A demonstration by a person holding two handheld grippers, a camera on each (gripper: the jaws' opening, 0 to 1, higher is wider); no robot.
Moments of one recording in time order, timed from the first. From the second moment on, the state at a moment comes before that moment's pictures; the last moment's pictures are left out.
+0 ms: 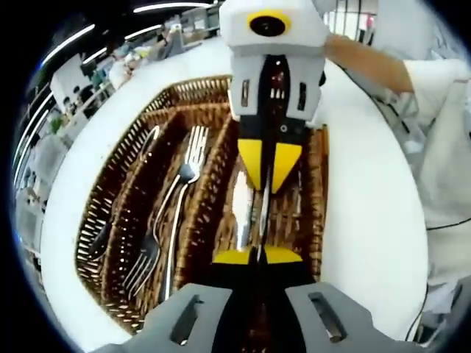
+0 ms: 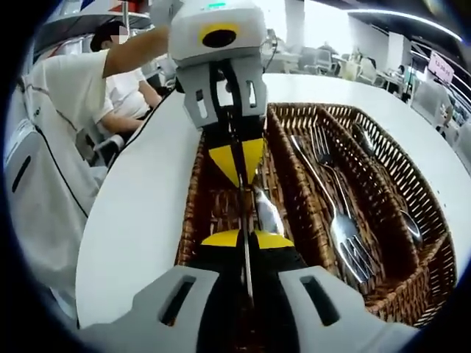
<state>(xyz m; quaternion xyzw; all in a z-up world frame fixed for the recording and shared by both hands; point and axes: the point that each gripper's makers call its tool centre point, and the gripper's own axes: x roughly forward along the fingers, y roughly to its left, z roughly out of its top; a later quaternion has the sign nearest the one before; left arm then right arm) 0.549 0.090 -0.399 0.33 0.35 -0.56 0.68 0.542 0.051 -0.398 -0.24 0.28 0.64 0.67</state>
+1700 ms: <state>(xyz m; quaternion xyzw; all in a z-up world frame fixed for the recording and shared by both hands) 0.542 0.104 -0.380 0.32 0.36 -0.55 0.68 0.534 0.036 -0.382 -0.22 0.27 0.65 0.68</state>
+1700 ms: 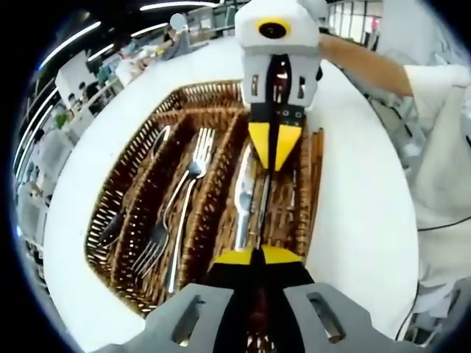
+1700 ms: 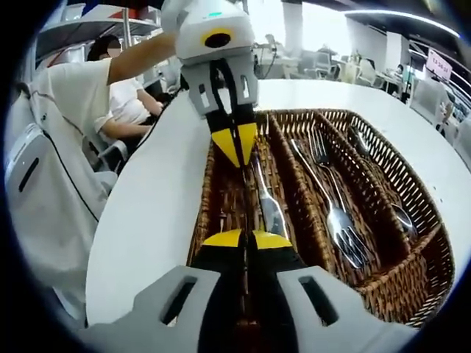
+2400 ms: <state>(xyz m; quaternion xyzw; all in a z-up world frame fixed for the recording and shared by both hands) 0.542 0.107 -0.376 0.33 0.35 -0.54 0.69 0.532 0.030 -0.368 -0.22 0.26 0.64 0.69</state>
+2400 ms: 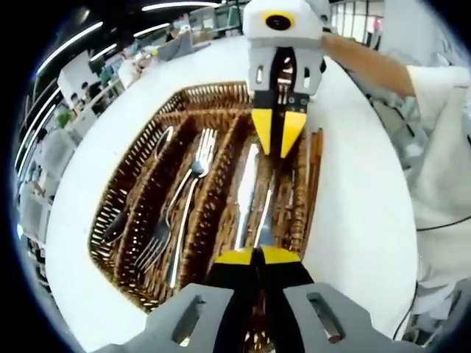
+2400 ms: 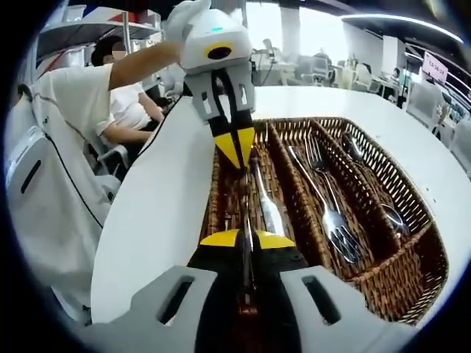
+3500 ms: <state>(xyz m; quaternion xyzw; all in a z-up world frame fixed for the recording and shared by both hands) 0.532 0.100 -0.345 0.35 0.29 -0.53 0.72 0.508 0.029 -0.350 -0.21 0.24 0.64 0.69</state>
